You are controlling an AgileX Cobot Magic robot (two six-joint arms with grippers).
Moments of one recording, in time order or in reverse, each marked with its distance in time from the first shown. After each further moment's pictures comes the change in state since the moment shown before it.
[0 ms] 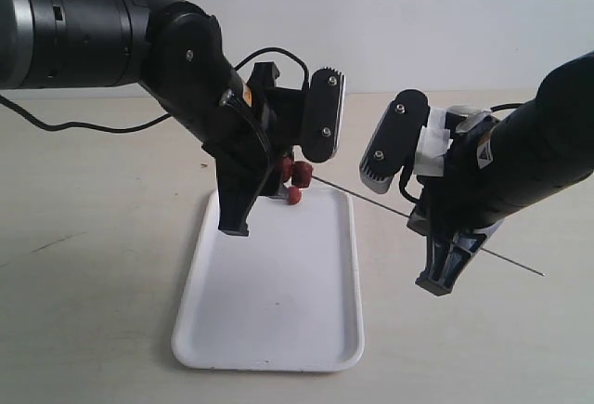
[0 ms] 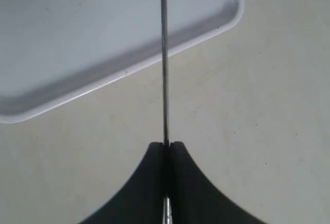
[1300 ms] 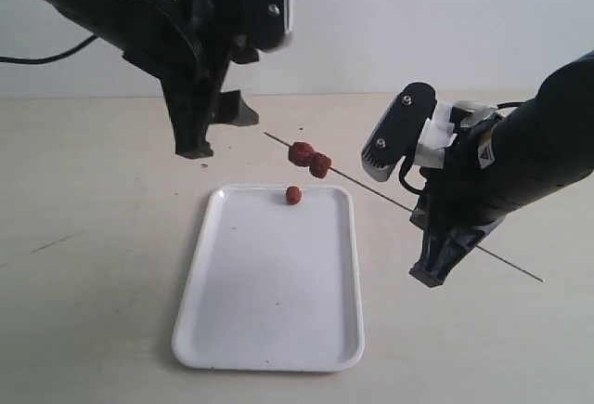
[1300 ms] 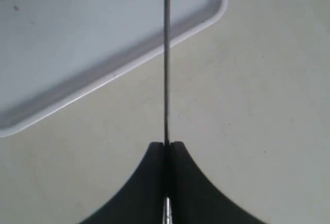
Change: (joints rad) left arm 0.080 -0.229 0.000 0.000 0.025 -0.077; right arm 0.000 0.000 0.000 -0.059 -0.010 0.147
